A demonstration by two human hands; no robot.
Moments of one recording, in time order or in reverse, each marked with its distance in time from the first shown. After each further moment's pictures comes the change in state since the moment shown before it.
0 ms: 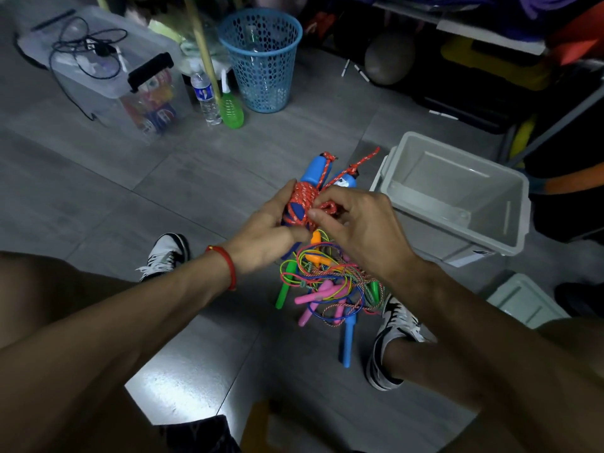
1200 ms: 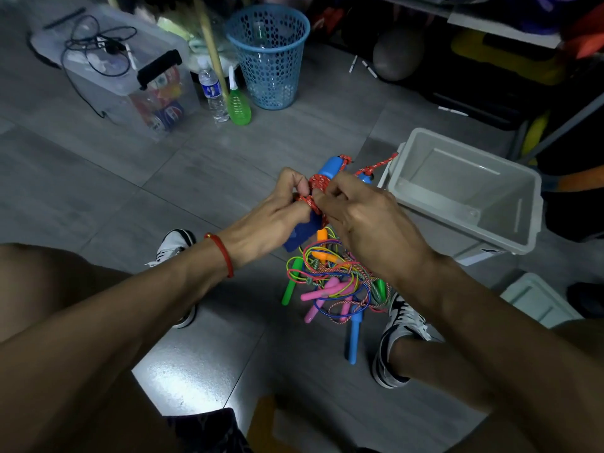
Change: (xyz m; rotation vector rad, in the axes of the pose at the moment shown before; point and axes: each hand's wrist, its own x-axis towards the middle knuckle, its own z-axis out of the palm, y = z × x) left_hand -0.008 0.024 -0.010 0.095 -0.064 0.059; right_hand -0.001 -0.012 -0.009 -0.361 -0.104 -0.350
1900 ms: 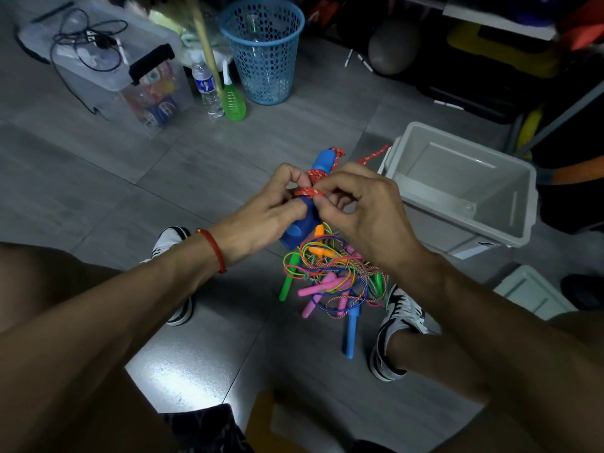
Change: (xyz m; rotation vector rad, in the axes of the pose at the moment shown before) left_hand -0.006 0.003 0.001 -0.105 -0.032 0.020; right_hand 0.000 0.003 0.008 0.510 0.198 0.274
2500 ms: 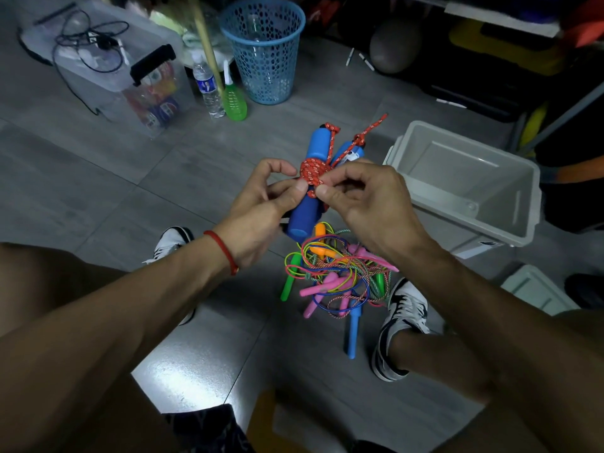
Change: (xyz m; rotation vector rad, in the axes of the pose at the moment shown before) left_hand 0.004 -0.005 0.008 -0.459 0.200 -0.002; right_hand 0.008 -0.006 -0.003 0.224 0.029 0.317
